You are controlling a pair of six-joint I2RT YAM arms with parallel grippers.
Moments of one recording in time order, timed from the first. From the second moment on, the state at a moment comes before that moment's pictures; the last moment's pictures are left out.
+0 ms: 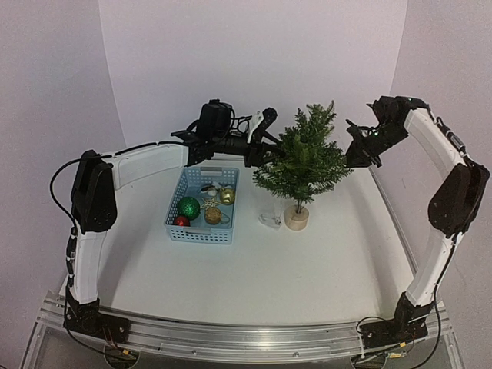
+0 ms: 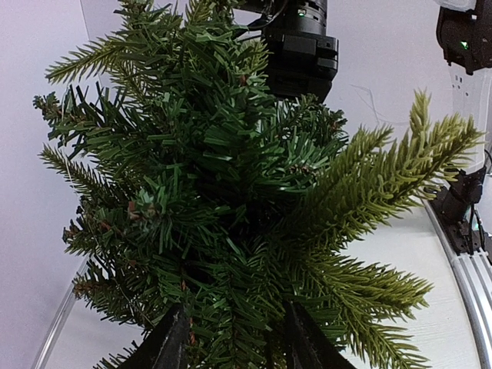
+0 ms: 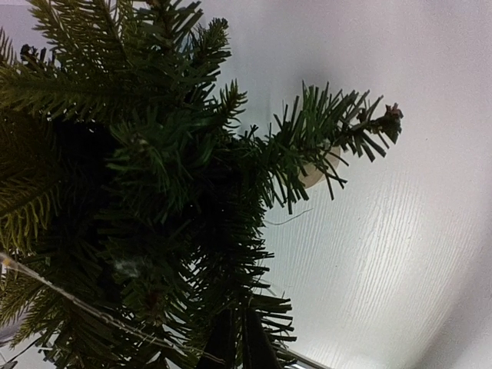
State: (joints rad) left arm -0.74 2.14 1.94 -0.02 0.73 0.26; right arm 0.11 1.88 2.03 -1.41 -0.65 0.22
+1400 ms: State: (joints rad) left arm -0.70 2.14 2.06 -0.20 0.77 0.29; right arm 0.11 1.70 2.11 -1.29 -0.34 0.28
